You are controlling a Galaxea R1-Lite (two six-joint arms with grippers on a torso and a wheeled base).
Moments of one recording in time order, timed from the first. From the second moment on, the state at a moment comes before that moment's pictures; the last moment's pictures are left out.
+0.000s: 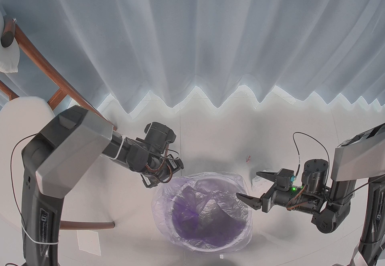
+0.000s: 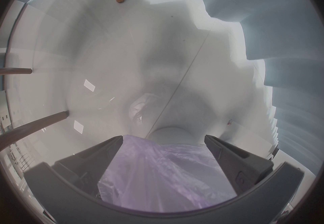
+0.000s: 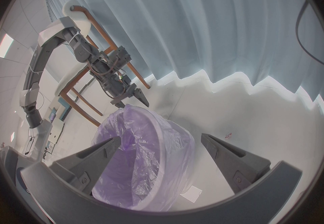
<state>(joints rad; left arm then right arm) -0.46 2.40 -1.46 0.05 0.04 -0.95 0.26 2.25 -0.33 -1.55 0.37 -0.09</state>
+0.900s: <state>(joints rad) -0.58 1.90 -0.94 0.04 0.00 -0.58 0.26 2.25 -0.31 -1.55 0.27 -0.04</state>
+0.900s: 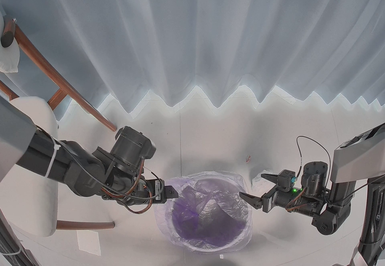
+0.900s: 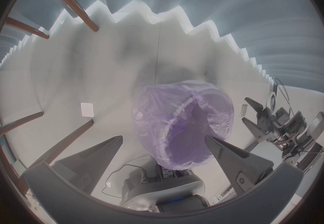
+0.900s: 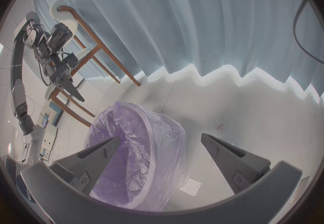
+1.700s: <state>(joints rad) -0.66 2.24 -0.91 -0.27 0.12 -0.56 0.26 2.25 -0.31 -1.55 0.27 -0.02</state>
